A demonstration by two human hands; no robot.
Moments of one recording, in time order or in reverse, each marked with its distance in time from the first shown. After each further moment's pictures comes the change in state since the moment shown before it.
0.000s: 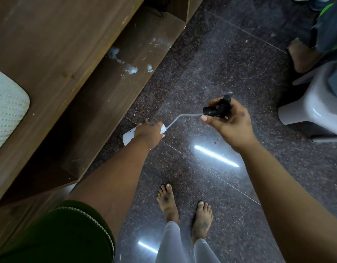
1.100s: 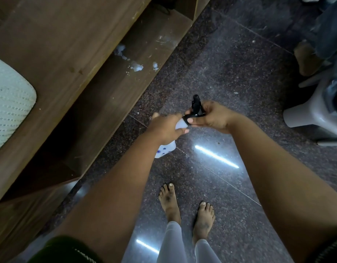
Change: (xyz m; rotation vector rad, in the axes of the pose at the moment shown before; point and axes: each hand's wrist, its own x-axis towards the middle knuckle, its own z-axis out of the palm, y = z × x) left_hand -0.025 0.021 -0.037 -0.295 0.127 0.145; right_hand 0.059 0.014 0.038 -0.022 -0.614 0.435
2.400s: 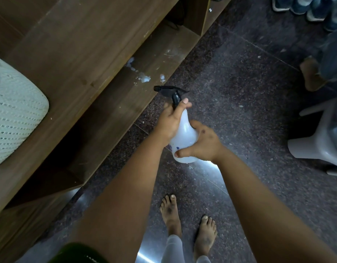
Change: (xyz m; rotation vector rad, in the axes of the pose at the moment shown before) left_hand 0.020 0.016 -0.035 -1.152 0.283 -0.234; right_hand -0.013 -0.003 0.060 -0.397 0.311 -0.081
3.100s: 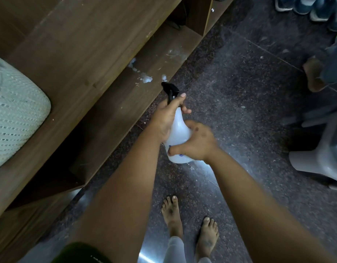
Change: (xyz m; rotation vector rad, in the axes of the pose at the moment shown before) left_hand 0.008 0.016 -0.014 -0.347 -0.053 -0.130; right_hand -0.007 -0.038 0.008 -0.044 0.072 0.014
